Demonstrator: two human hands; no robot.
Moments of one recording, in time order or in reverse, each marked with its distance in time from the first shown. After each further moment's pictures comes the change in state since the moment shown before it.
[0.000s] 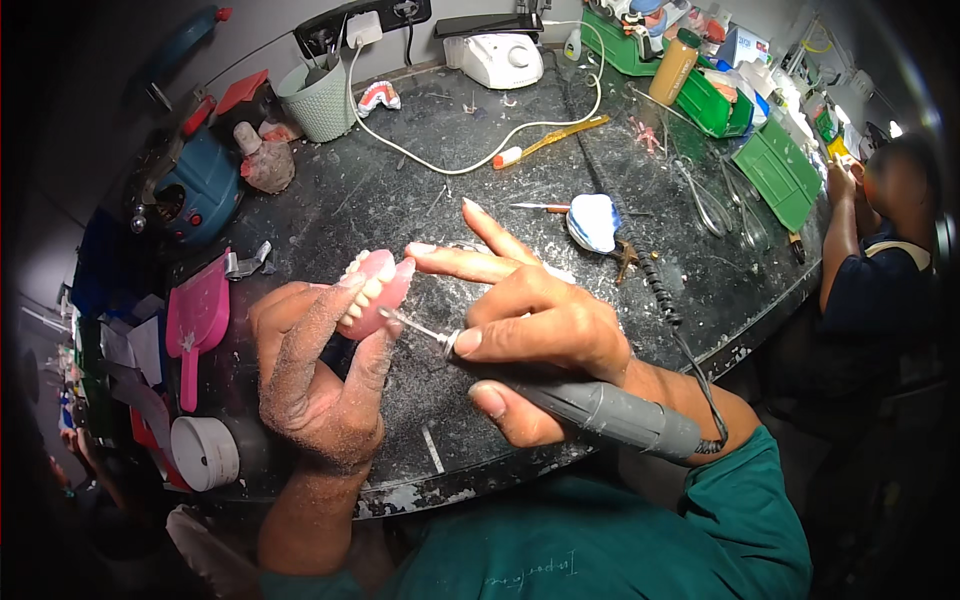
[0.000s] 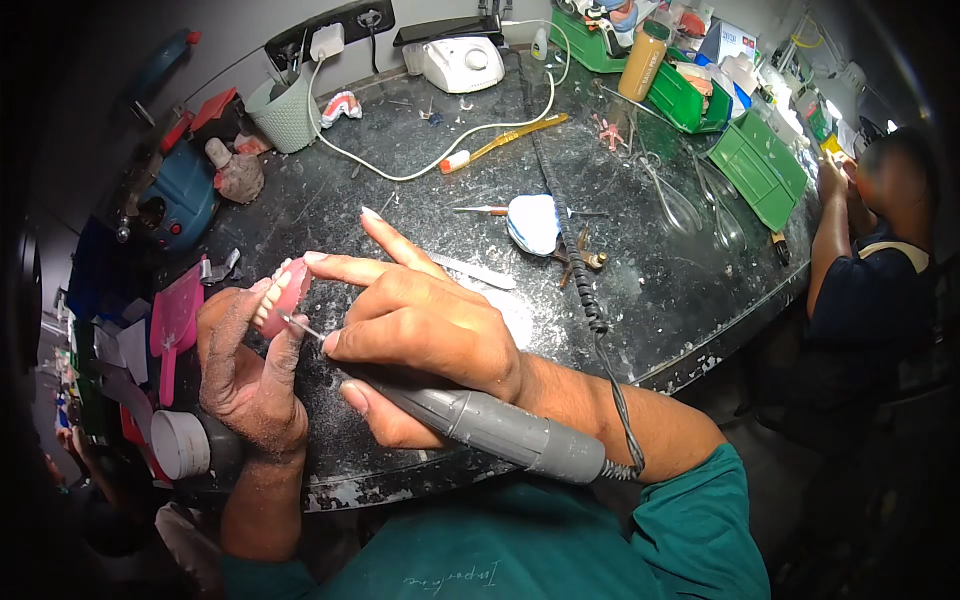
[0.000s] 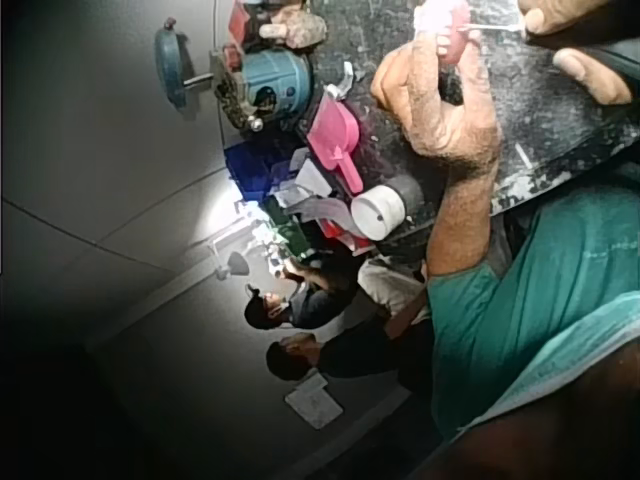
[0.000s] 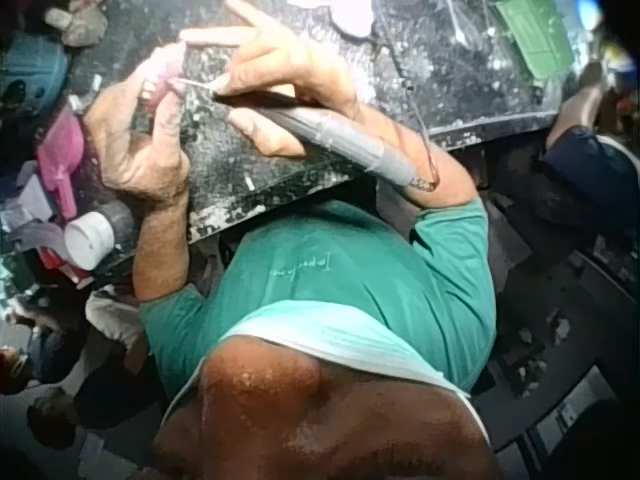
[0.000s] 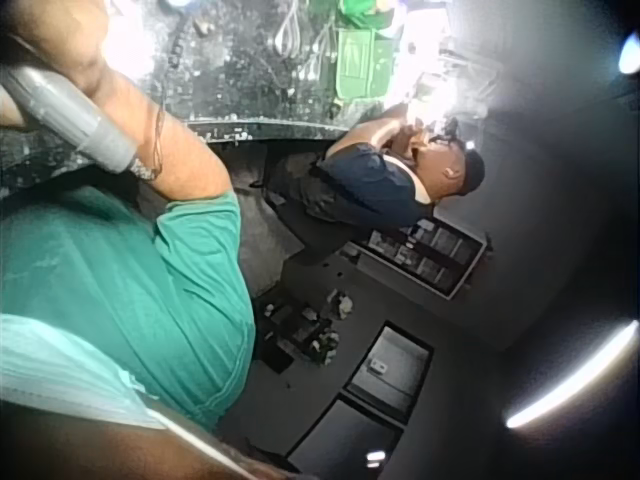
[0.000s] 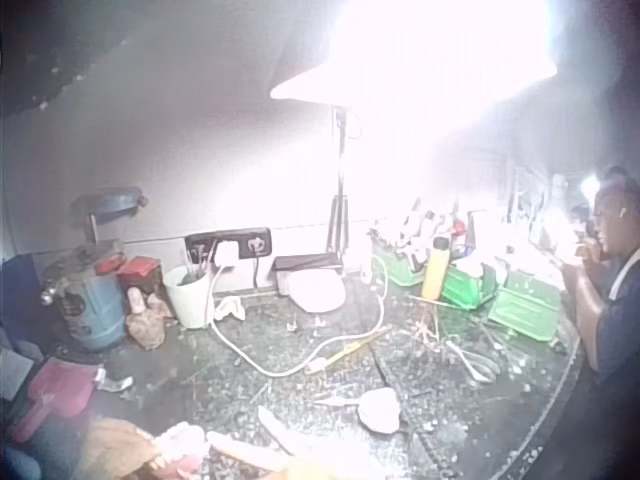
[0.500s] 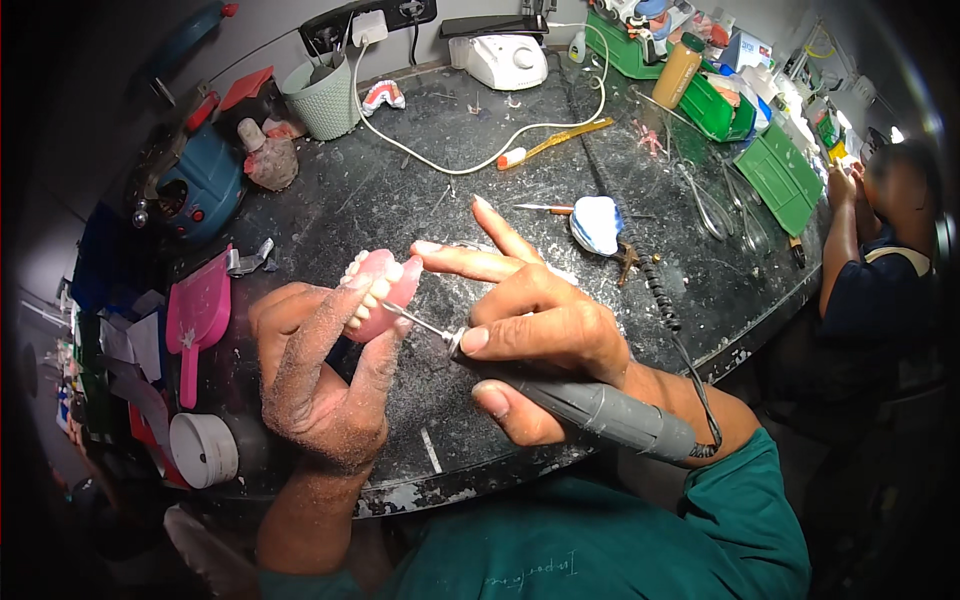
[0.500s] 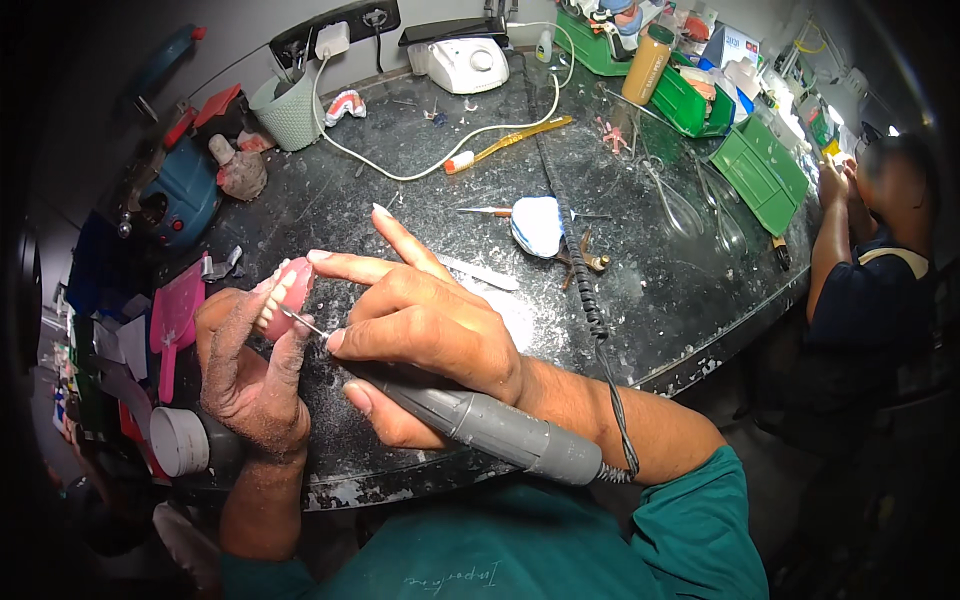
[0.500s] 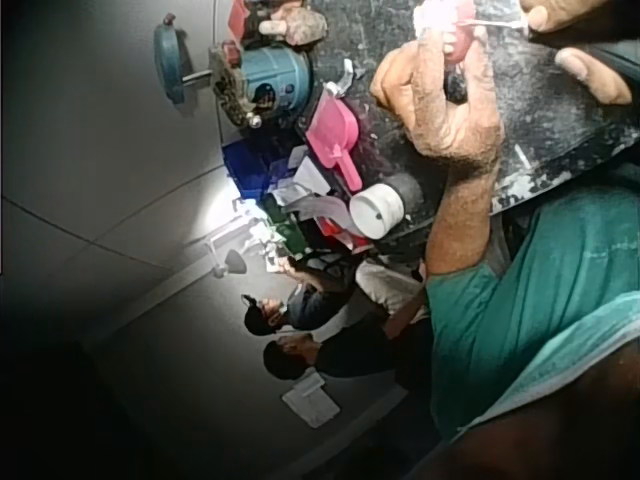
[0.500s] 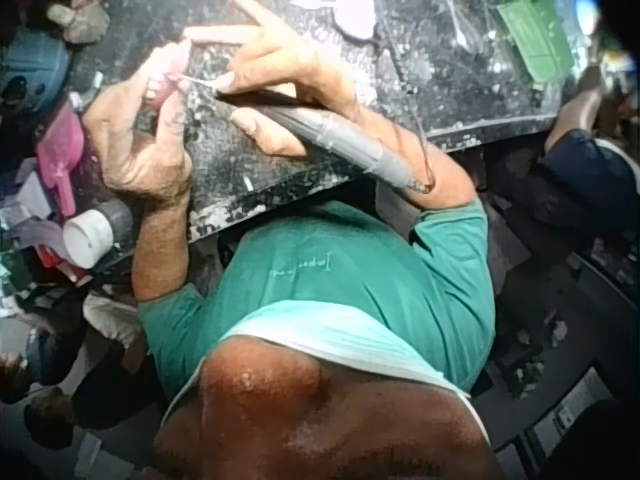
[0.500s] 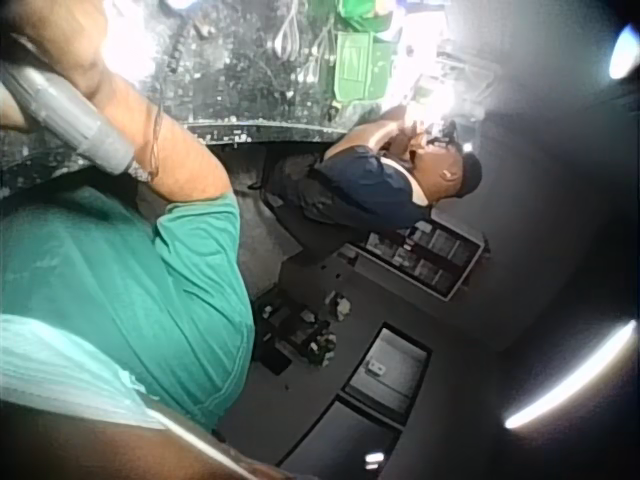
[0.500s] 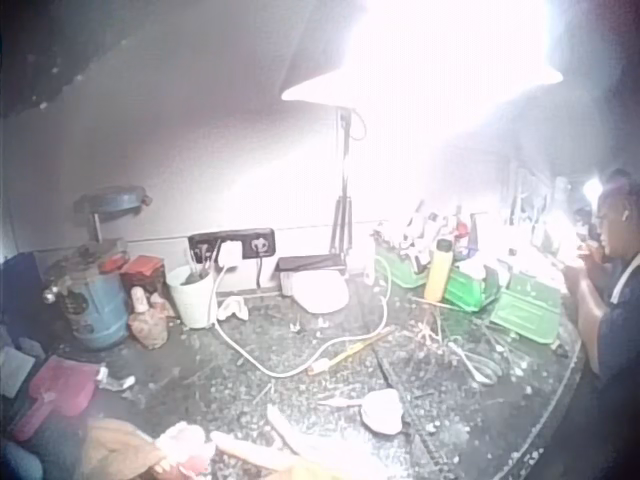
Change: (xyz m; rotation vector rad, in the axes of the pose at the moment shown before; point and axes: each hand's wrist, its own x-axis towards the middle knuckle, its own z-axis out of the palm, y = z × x) left_hand 0.003 0.003 -0.001 0.029 -0.012 0.080; right_hand -0.002 -0.001 0.003 0.023 0.017 0.012
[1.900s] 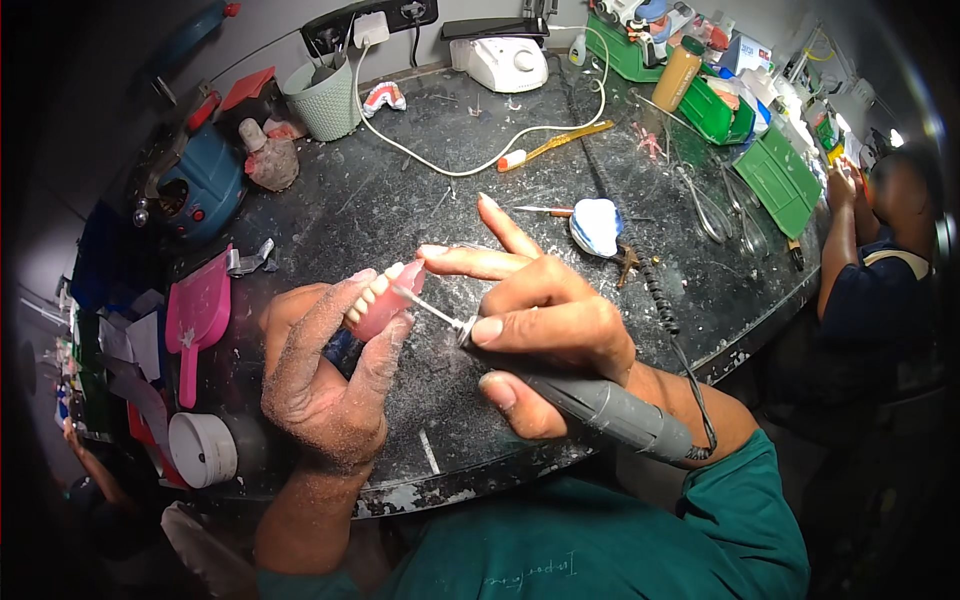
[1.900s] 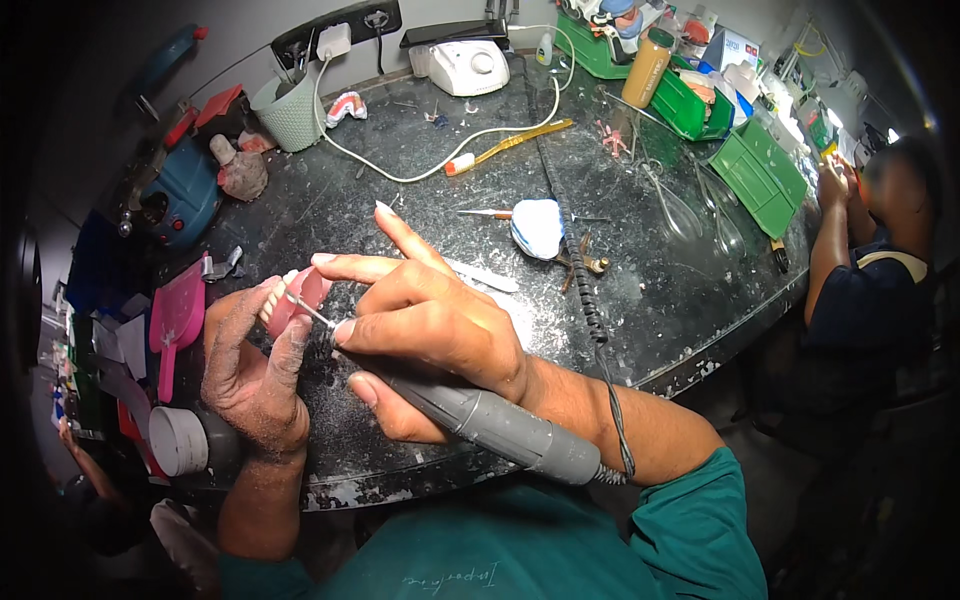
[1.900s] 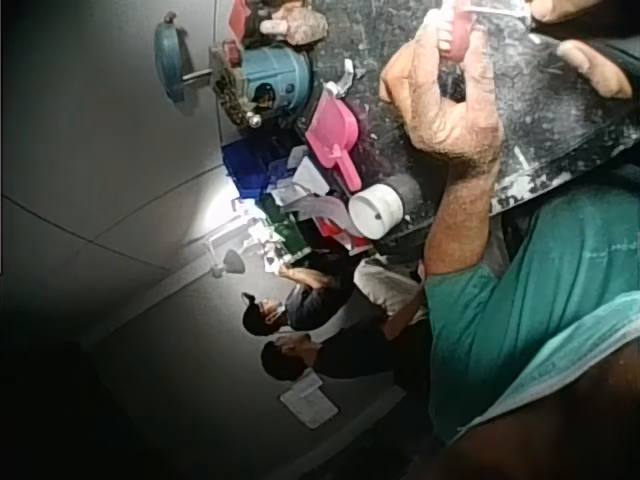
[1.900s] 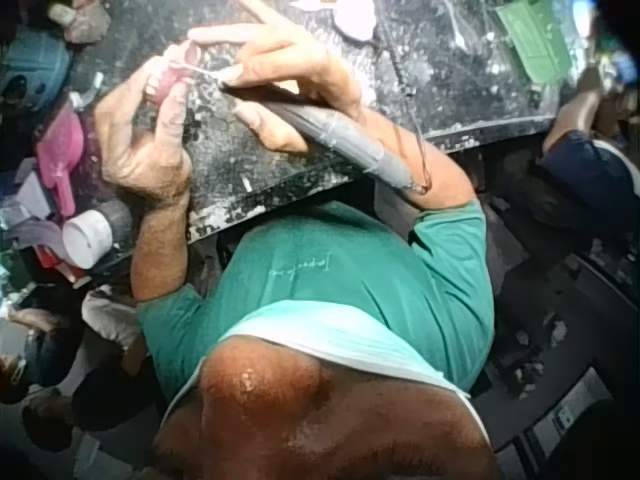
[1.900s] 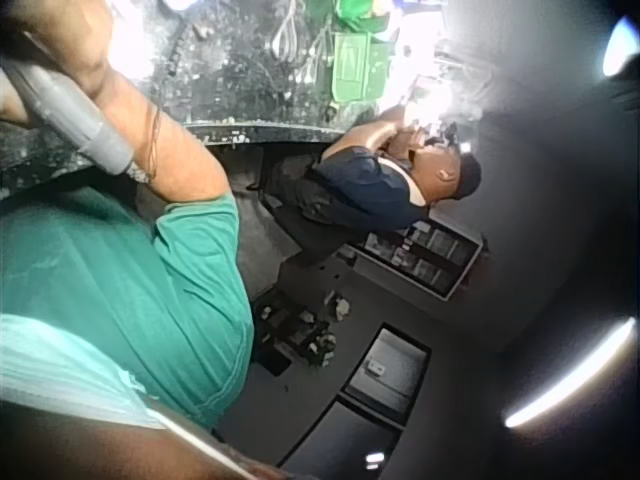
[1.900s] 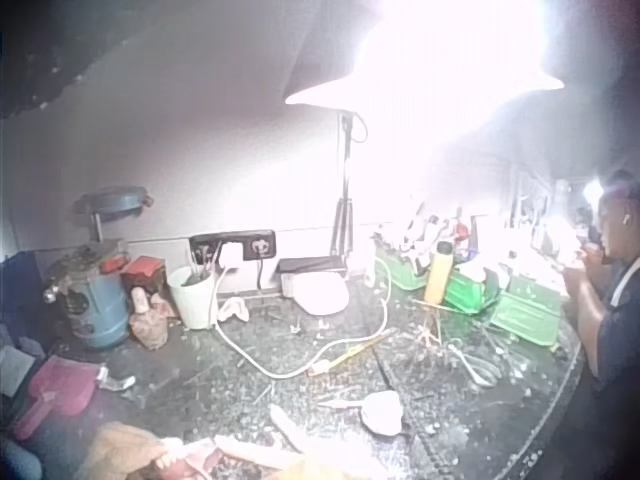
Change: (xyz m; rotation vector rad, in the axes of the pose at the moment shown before) left_hand 0.000 0.005 0.005 -0.102 0.039 -0.158; right_hand 0.000 0.002 -0.003 0.016 0.035 -0.028
